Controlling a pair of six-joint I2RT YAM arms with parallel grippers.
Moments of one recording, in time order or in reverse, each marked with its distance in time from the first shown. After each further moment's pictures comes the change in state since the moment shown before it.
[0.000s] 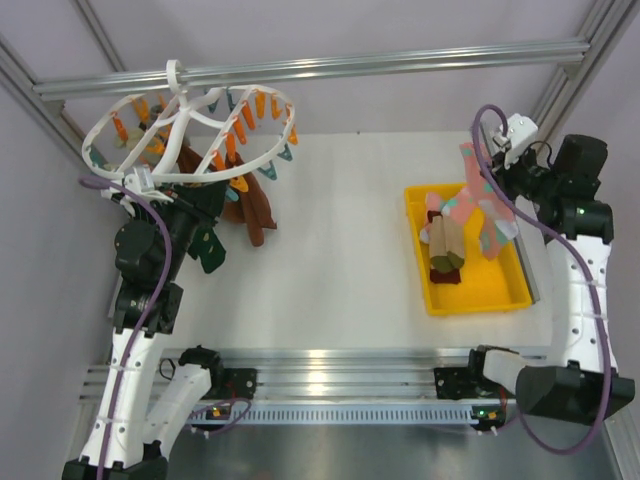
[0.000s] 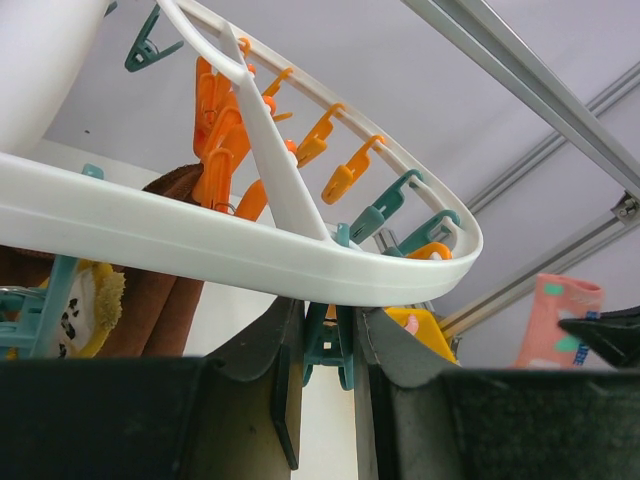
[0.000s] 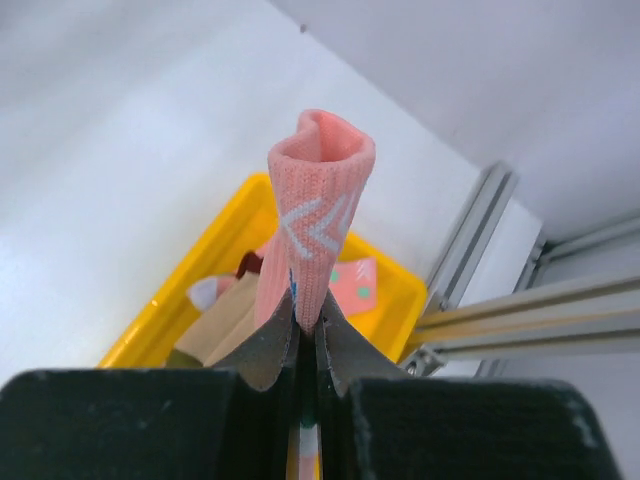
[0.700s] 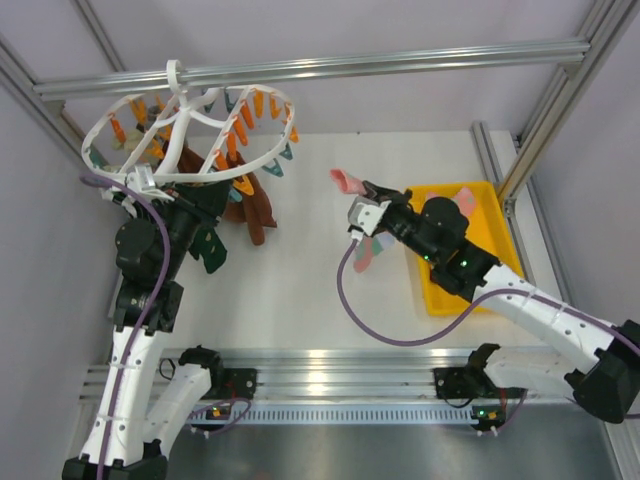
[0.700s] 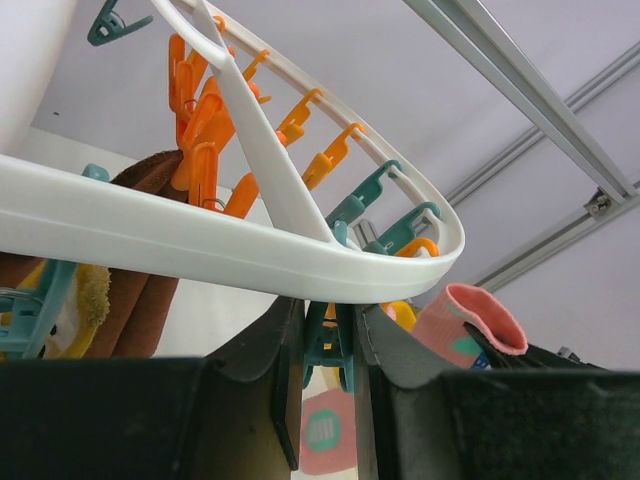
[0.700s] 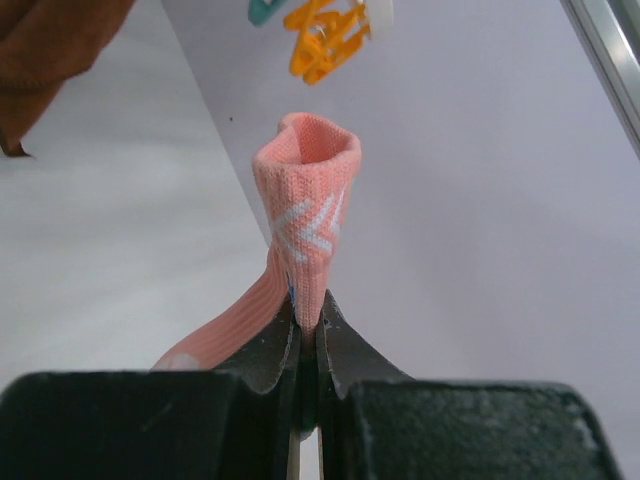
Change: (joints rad) left arm 0.000 0.009 0.001 0.005 0.035 -0.043; right arm 0.940 -0.128 -0.439 0.839 0.595 -0.326
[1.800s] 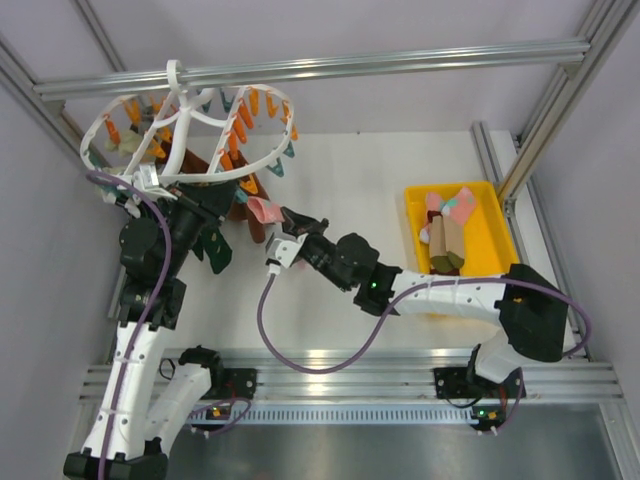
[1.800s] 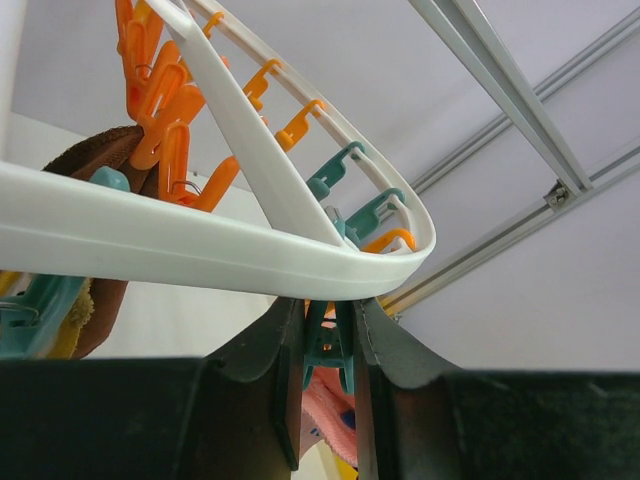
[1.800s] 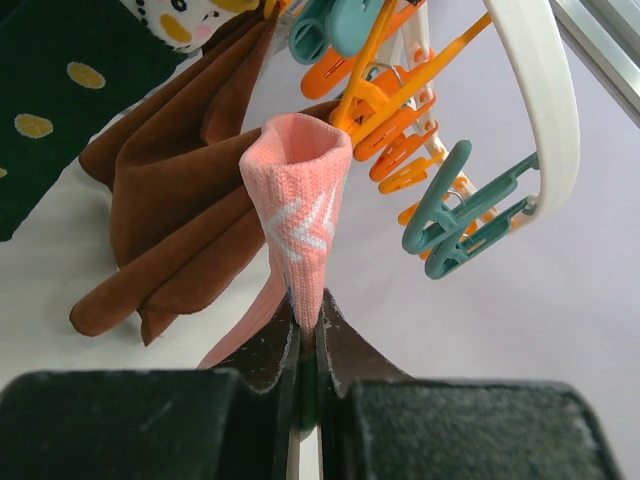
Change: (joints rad) left arm 0.005 0.013 -0.034 0.056 0.071 -0.093; right arm 0.422 0.491 0.090 0.580 0.297 0.039
